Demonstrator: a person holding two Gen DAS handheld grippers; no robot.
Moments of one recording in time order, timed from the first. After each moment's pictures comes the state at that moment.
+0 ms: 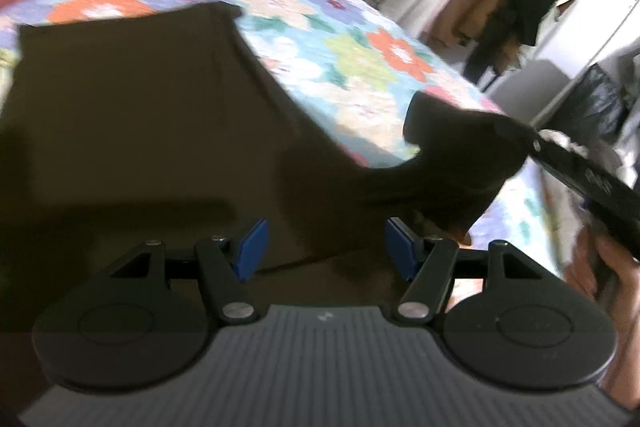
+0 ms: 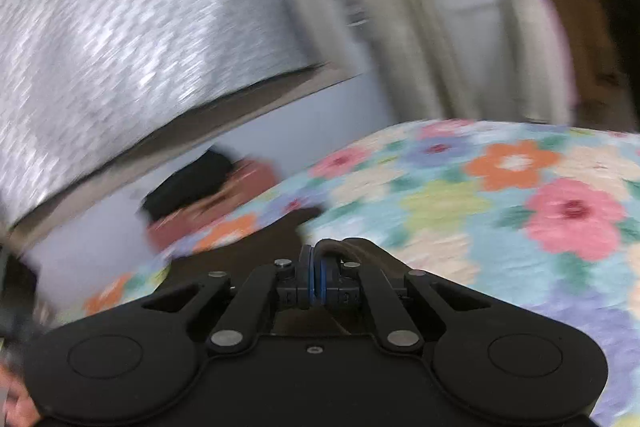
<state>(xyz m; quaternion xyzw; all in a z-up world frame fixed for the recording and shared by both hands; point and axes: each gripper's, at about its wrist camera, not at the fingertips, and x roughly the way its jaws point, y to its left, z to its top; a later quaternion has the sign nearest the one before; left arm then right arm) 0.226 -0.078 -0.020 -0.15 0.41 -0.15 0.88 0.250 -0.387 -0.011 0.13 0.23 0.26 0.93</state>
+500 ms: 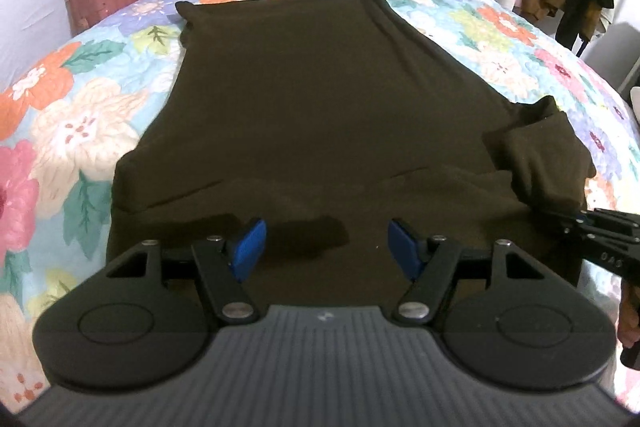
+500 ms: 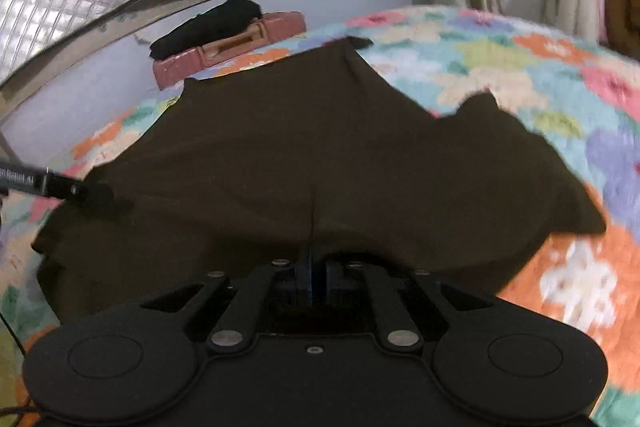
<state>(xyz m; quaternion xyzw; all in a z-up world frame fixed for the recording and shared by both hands) 0.156 0.014 -0.061 -0.08 0.43 -0.05 0.90 0.179 -0.303 -0.110 0.06 0.36 0.24 0.90</state>
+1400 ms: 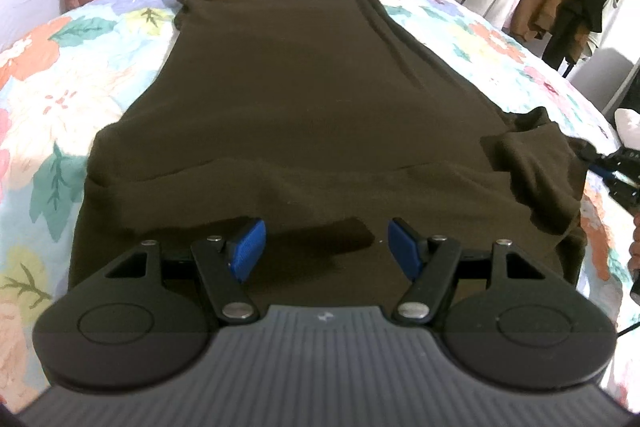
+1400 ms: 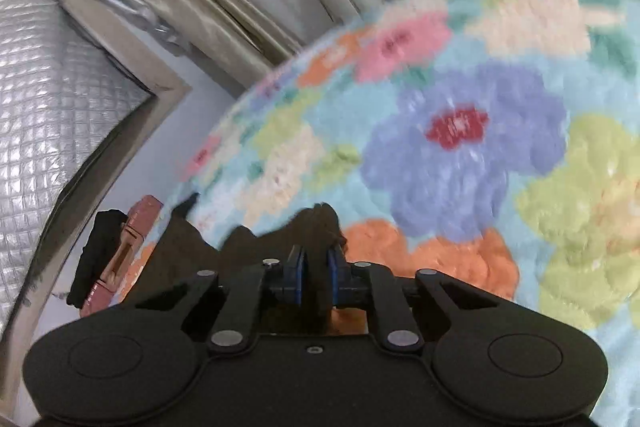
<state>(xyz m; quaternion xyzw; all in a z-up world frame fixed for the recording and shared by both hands) 0.151 0.024 -0.087 -0.11 0.40 -0.07 0.91 0.204 -0.432 -0.115 0.33 0.26 0.03 0.91</state>
